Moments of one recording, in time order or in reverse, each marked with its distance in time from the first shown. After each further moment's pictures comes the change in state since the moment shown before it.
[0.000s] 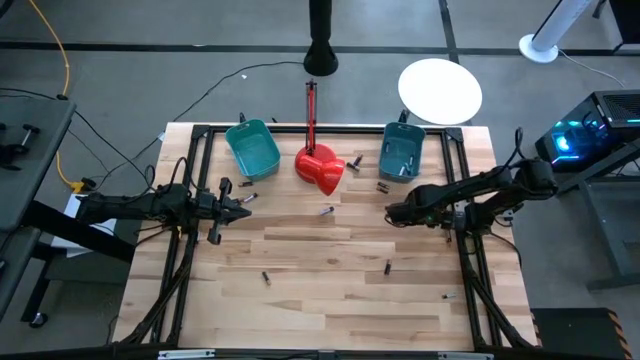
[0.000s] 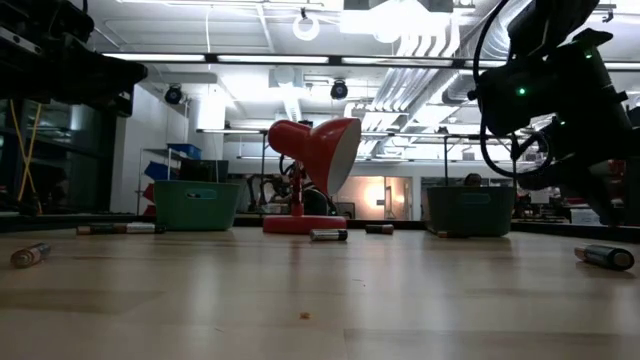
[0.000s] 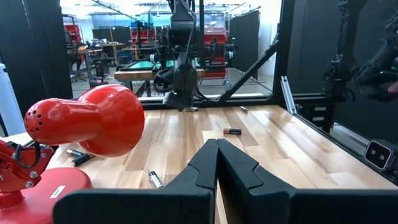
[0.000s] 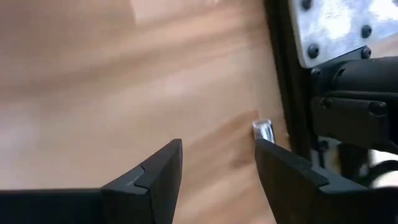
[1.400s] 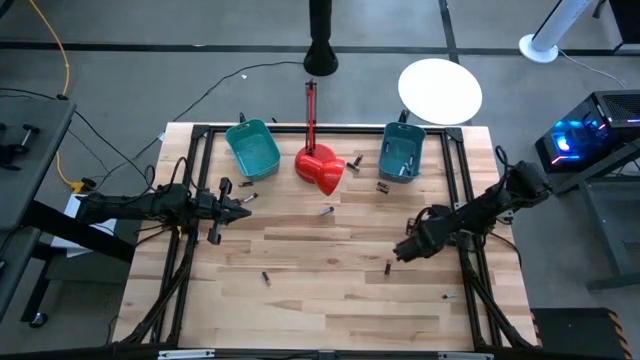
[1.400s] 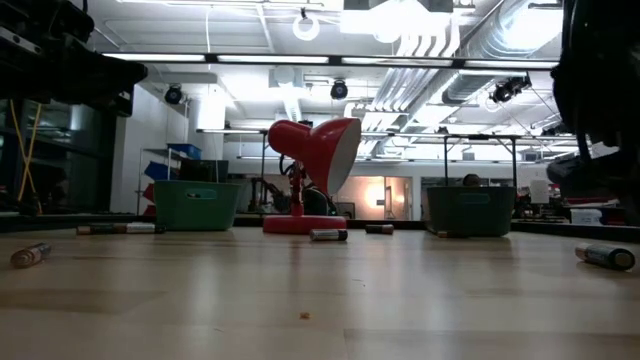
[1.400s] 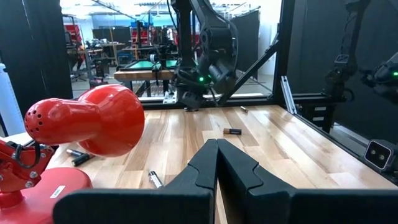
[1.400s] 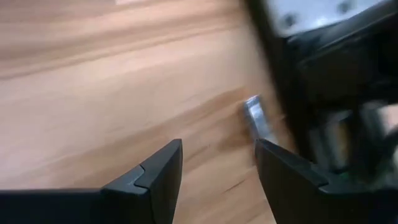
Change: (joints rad) left arm 0.000 0.000 0.000 0.000 0.000 0.000; right arm 0.397 0.080 0.001 -0.032 0.045 0.391
